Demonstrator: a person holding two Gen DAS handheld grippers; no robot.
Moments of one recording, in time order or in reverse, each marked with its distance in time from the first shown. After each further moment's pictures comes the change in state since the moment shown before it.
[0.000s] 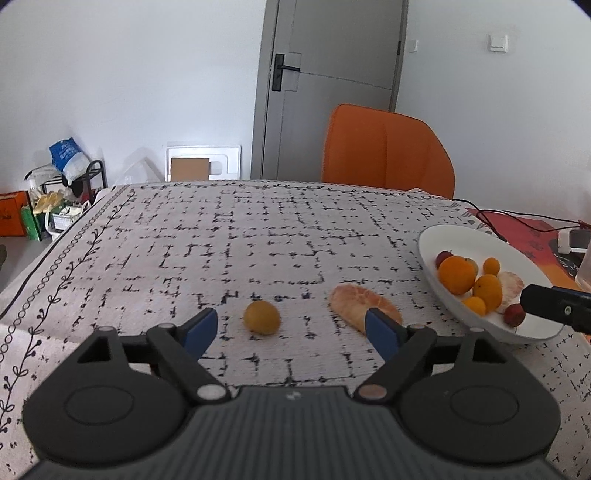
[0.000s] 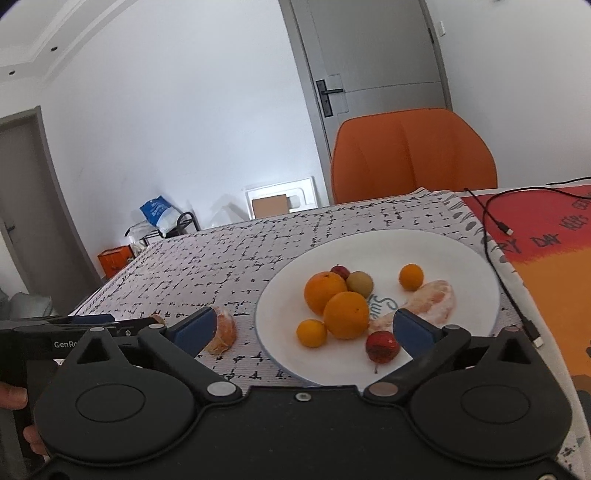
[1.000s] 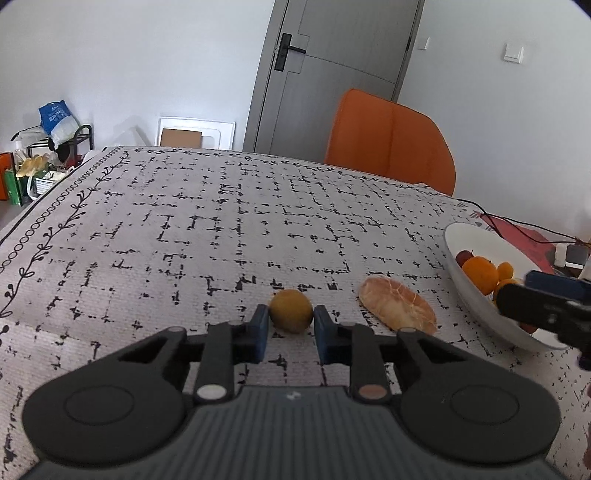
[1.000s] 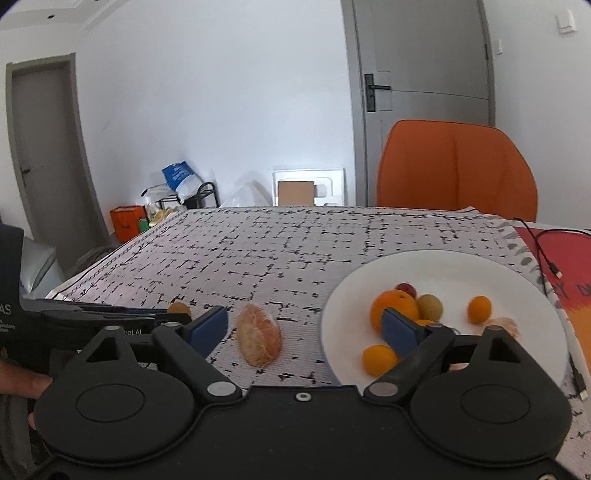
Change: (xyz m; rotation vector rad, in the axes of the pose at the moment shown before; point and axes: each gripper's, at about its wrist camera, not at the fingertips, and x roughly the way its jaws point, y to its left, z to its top) left arm 0.033 0.036 -0.004 -0.080 0.052 -0.080; right arm 0.035 0.060 0.010 -0.178 0.048 0.035
